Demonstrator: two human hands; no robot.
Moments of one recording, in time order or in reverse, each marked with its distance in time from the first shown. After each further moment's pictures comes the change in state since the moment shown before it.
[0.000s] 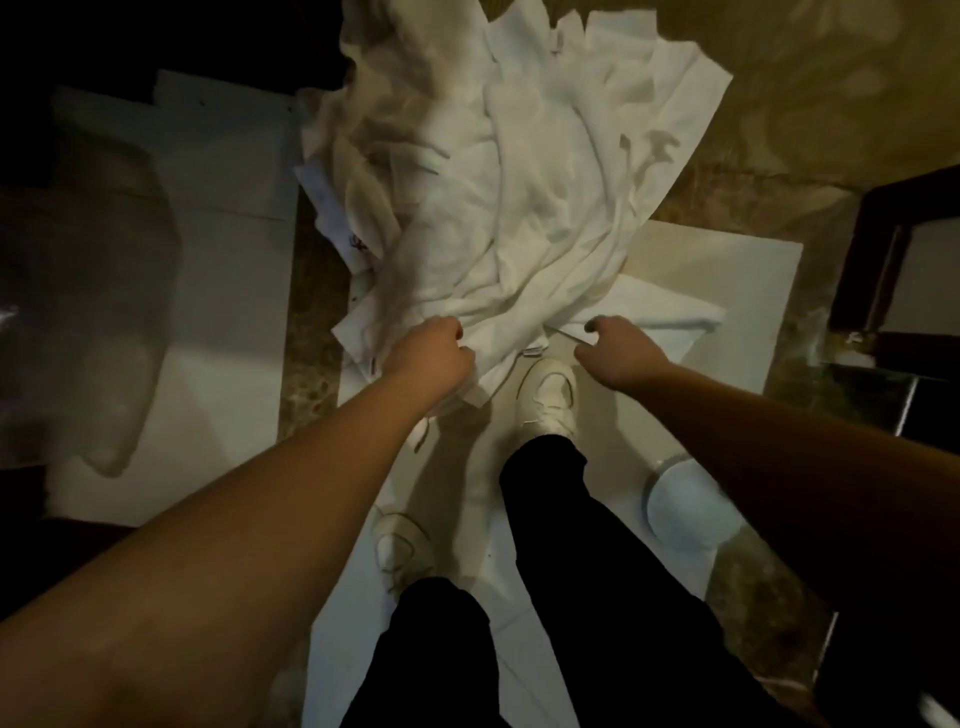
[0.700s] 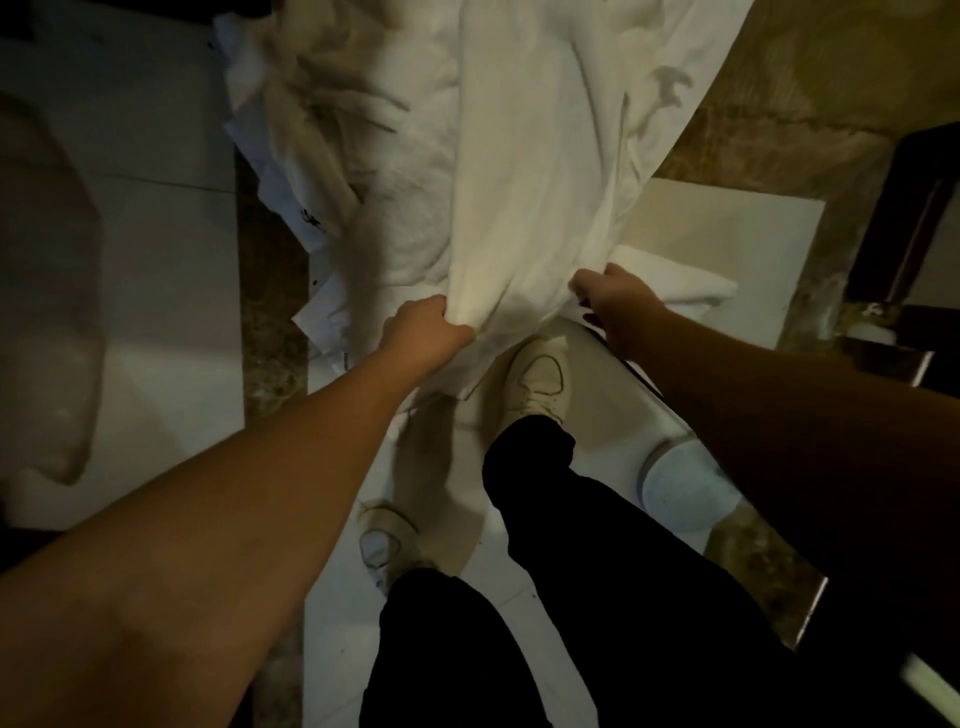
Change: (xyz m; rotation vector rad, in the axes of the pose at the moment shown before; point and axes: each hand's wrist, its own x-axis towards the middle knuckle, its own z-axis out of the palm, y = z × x) left_hand 0.072 0.006 0.029 -0.165 -0.107 -0.123; right_hand 0.086 0.006 0.002 0.922 -0.017 0.332
